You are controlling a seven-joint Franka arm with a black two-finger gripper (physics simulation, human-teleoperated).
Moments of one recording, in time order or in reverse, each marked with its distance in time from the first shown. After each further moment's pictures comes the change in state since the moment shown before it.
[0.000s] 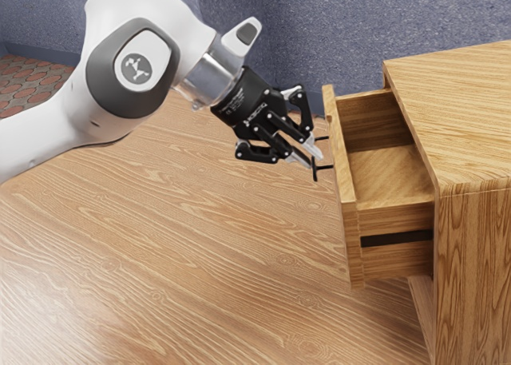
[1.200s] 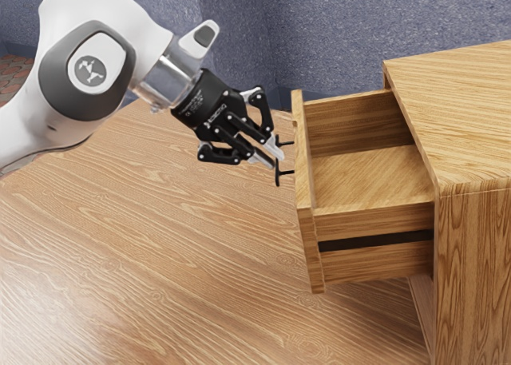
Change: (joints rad) arm 0.056 -0.108 0.000 -0.103 0.019 -0.011 0.001
